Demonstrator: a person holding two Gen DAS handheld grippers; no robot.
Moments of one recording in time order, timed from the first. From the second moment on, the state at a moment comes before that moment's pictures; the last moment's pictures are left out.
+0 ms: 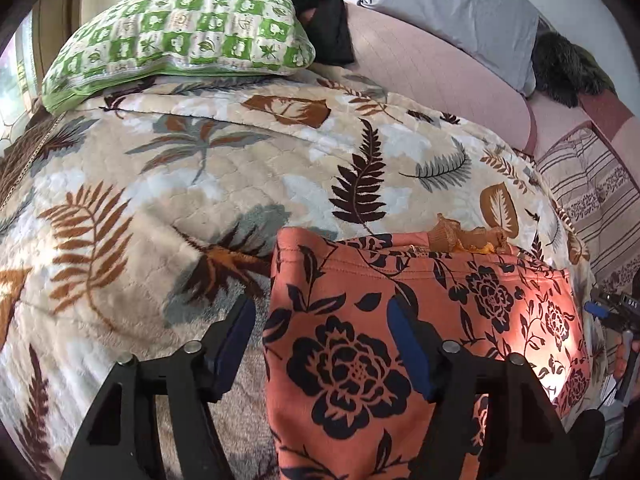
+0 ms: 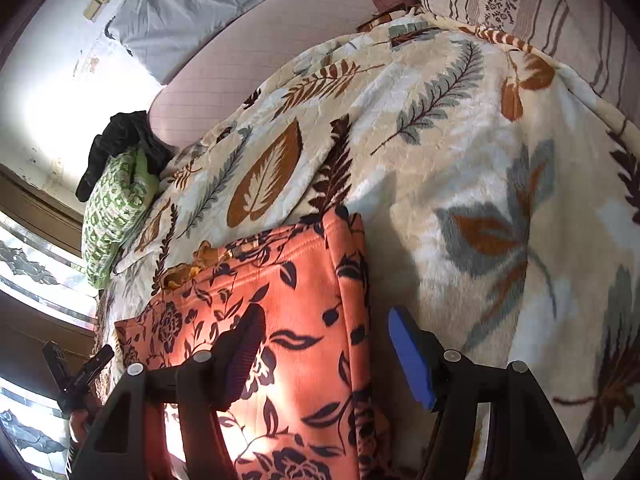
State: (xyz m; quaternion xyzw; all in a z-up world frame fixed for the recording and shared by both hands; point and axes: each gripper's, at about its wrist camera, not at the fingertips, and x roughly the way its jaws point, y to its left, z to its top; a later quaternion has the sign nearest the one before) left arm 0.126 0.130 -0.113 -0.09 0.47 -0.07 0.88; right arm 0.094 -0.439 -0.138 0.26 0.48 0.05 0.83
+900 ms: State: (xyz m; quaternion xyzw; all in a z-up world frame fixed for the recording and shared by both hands) left arm 0.099 0.131 -0.070 -0.06 0.41 -0.04 0.91; right arm 0.106 -0.434 -0.112 0.25 0.43 0.03 0.87
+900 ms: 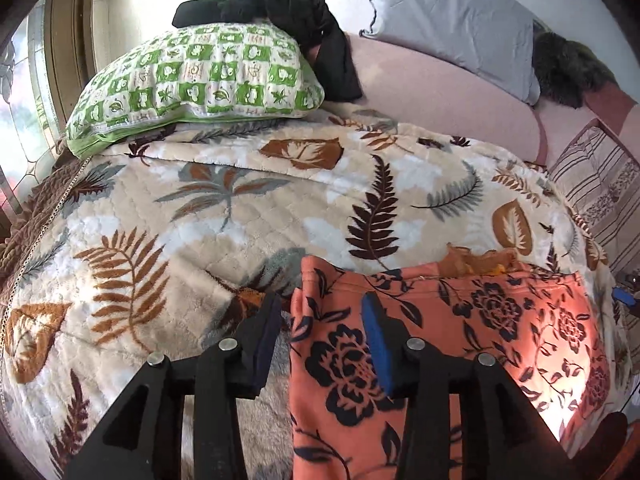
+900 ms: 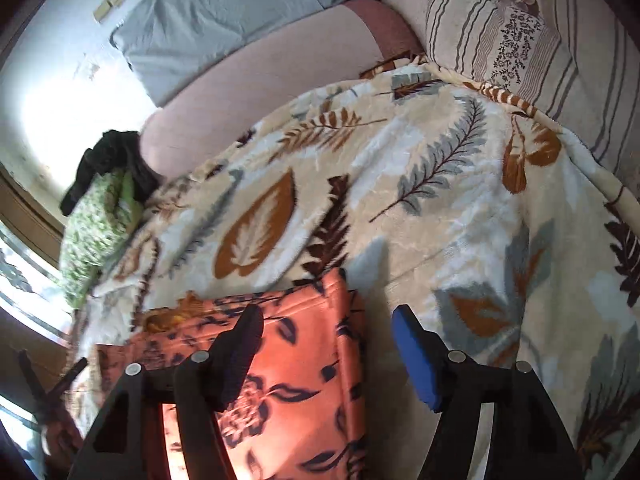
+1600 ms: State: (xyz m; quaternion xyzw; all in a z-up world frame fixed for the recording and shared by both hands) left arm 0.006 0.092 -0.146 -0.07 0.49 -0.06 0.86; right arm 0.014 -0.389 -0.175 0.40 0.46 0.13 0.78
